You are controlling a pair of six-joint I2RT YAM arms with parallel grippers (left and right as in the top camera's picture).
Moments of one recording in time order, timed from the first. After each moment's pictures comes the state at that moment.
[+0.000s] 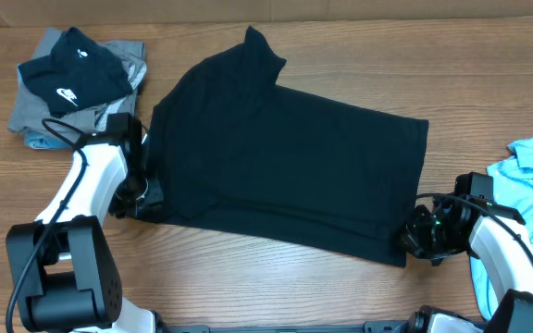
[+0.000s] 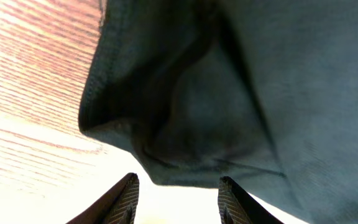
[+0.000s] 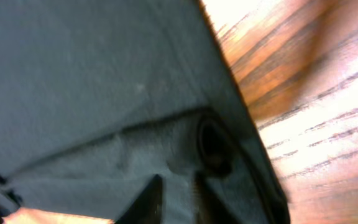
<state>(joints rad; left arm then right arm) 0.09 1.73 1.09 -1.03 -0.09 -0.24 -0.29 1.36 0.61 -0.82 -0.45 0.48</state>
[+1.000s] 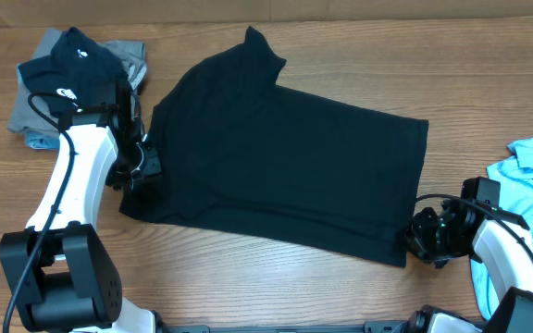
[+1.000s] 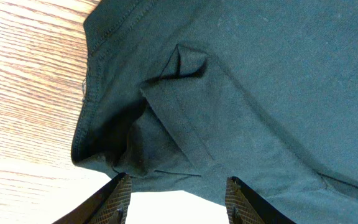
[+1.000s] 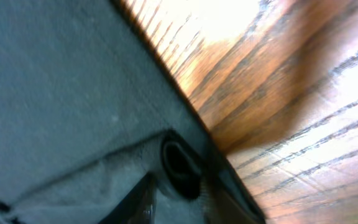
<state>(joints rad) 0.09 1.73 1.30 -1.09 0.03 -0.20 -0.34 1.36 0.58 -0.77 -0.41 0.52</state>
